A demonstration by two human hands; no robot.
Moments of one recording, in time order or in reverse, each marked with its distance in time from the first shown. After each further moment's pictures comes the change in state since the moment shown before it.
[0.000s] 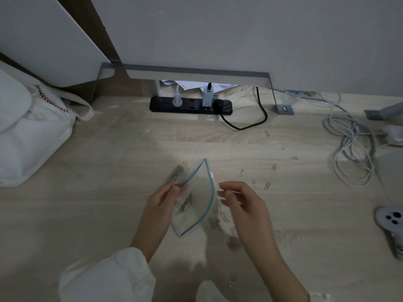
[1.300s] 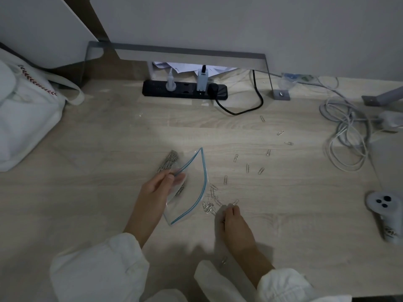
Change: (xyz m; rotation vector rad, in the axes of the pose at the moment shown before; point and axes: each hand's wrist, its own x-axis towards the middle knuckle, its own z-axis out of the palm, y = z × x) left_hand -0.009 -0.004 0.006 -0.037 -0.038 -0.022; right_hand -0.007 0.161 -0.003 -1.091 -0.234 0.024
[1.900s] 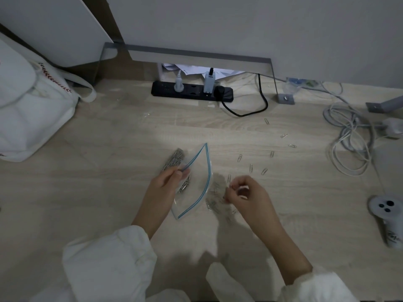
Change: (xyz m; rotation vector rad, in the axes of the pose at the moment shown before) left_hand -0.011 0.002 0.003 0.044 0.003 0.012; right_hand -0.015 -0.034 -0.118 0.937 0.104 -0.025
